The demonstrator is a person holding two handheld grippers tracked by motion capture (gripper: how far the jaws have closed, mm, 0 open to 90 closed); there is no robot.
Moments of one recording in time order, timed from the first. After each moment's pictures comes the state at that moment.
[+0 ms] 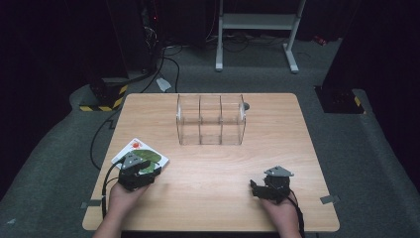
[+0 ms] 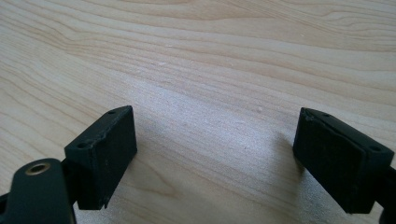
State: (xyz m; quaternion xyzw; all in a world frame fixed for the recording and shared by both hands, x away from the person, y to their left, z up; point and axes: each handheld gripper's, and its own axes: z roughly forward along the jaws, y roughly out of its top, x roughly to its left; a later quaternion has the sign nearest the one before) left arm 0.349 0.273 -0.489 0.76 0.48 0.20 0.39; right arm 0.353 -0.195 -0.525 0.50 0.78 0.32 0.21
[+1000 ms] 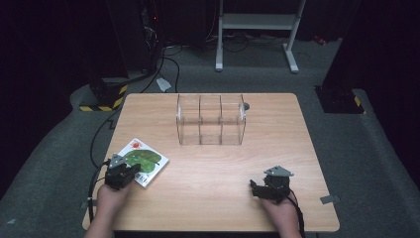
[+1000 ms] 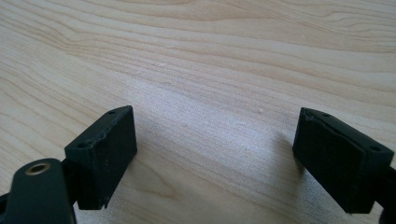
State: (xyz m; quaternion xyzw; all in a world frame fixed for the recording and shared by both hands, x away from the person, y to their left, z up) left arm 0.354 0.319 -0.514 0.74 0.52 0.21 0.37; right arm 0.354 -0.195 -0.525 0.49 0.78 0.32 0.21
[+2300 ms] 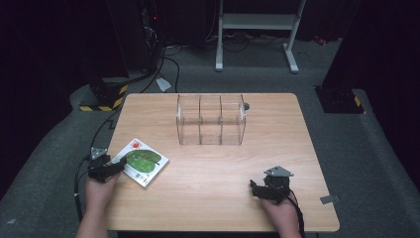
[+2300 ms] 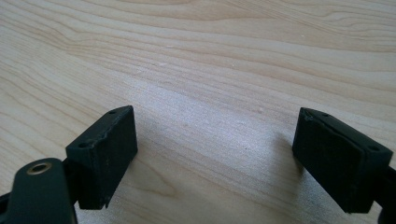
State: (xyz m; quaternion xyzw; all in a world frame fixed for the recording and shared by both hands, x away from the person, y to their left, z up) left arm 0.378 0.381 -0.523 0.66 0.62 0.27 0.33; right arm 0.353 -0.194 -0.525 0.50 0.78 0.32 0.21
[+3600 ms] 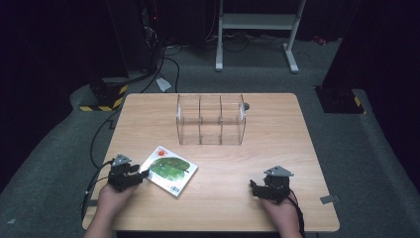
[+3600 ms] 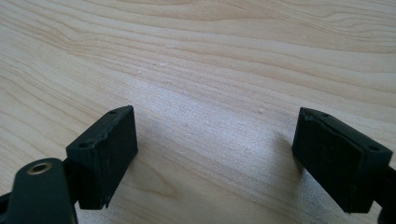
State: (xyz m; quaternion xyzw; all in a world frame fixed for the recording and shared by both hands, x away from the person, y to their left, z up) left arm 0.358 0.310 -0.515 0.76 0.52 0.16 0.36; right arm 0.354 -0.195 -0.525 0.49 0.78 0.32 0.21
